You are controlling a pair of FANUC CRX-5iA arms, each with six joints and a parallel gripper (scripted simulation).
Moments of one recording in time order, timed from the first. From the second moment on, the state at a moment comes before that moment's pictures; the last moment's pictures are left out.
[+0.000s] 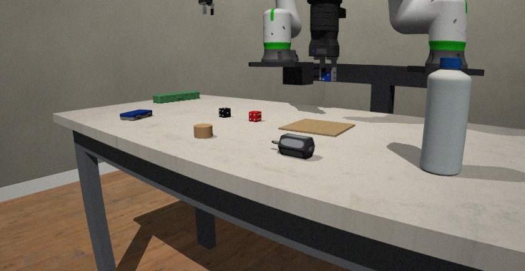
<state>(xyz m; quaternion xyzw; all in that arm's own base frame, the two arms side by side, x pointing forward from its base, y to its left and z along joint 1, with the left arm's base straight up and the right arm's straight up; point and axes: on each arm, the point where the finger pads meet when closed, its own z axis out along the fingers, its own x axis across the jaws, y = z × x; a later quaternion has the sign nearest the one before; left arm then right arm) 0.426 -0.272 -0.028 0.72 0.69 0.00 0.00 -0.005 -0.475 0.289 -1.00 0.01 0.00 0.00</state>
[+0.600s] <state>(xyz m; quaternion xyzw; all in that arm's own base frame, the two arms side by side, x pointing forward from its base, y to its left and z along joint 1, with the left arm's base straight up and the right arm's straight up) 0.468 -0.250 -0.027 0.48 0.88 0.00 0.00 -0.005 -0.475 0.289 -1.00 0.01 0.00 0.00</state>
